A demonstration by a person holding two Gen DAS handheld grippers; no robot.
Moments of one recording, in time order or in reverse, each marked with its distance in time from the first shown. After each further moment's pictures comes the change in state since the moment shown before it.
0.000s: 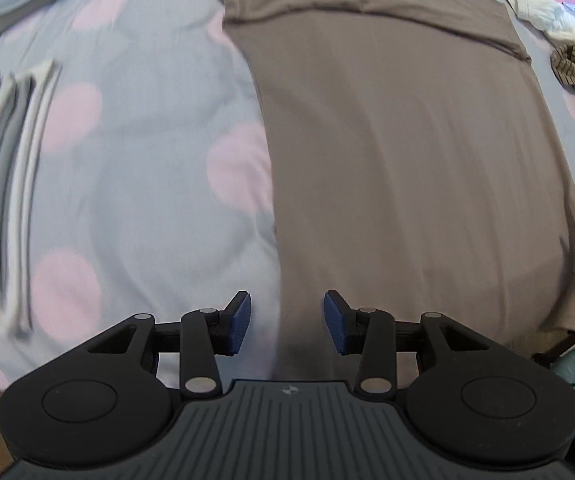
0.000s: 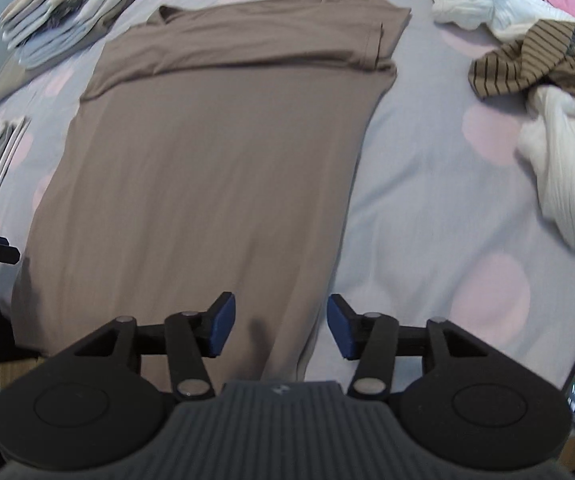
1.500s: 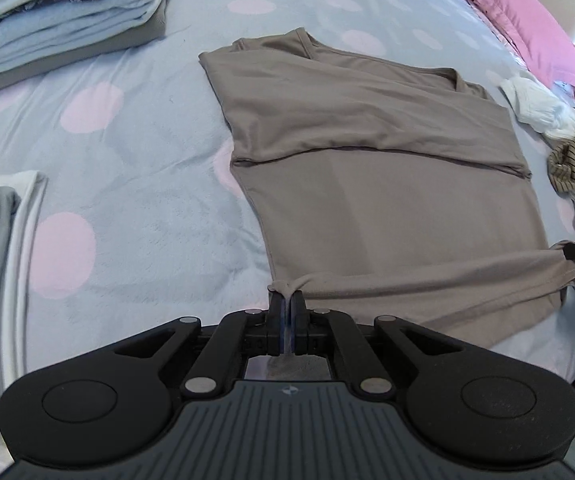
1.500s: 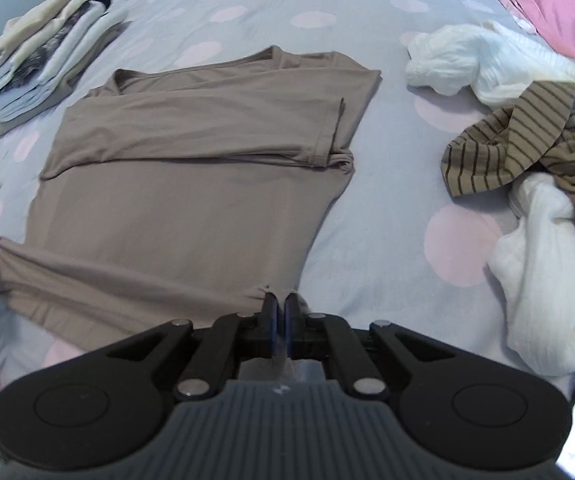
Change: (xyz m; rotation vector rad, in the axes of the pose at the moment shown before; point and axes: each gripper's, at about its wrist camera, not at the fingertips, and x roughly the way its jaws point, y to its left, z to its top) left arm 0.002 0.029 0.081 -0.027 -0.224 -0.082; right arm 0.013 -0.040 0.091 0.029 -0.103 -0.026
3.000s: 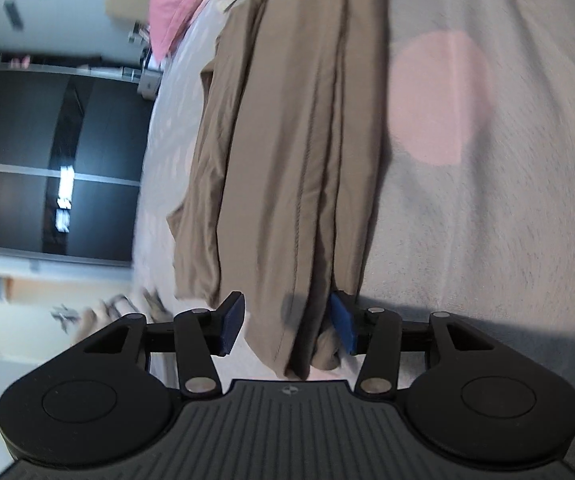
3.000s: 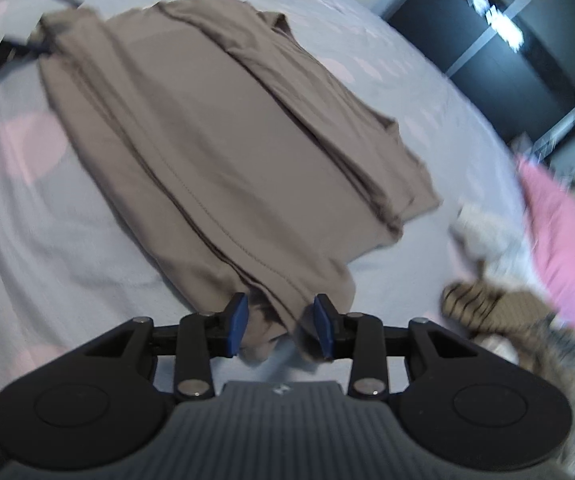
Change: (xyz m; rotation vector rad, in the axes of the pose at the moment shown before) left arm 0.057 -0.113 -0.168 1.391 -0.324 0.694; right arm 0.018 0.081 -0.107 -0.849 -0.214 -0.319
